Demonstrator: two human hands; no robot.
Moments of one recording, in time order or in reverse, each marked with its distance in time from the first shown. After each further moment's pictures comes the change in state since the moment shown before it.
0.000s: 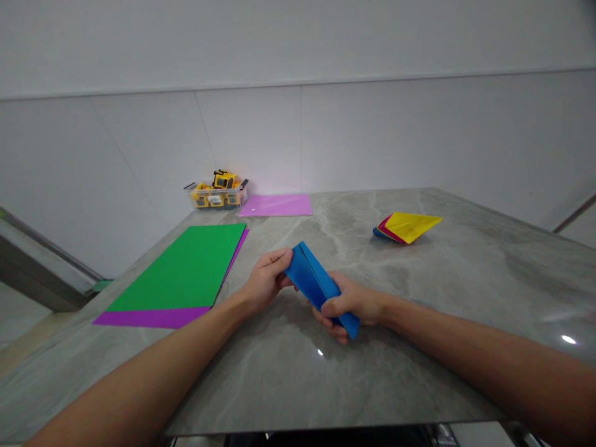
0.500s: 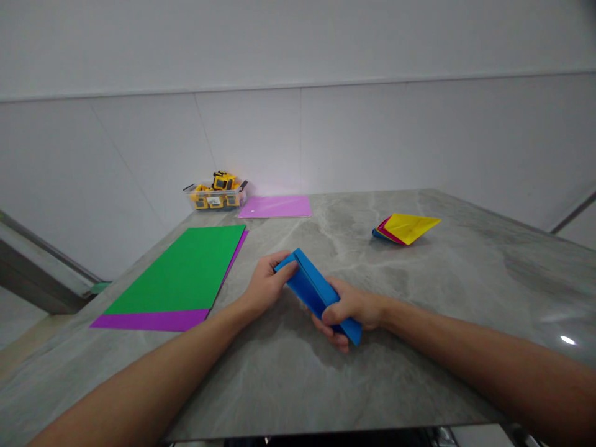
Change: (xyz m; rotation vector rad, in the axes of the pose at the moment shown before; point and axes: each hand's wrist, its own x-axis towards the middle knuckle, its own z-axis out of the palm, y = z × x) left_hand -0.002 -0.003 -0.001 0.346 0.169 0.131; right_hand 0.001 0.000 0.004 0.049 -0.034 0.037
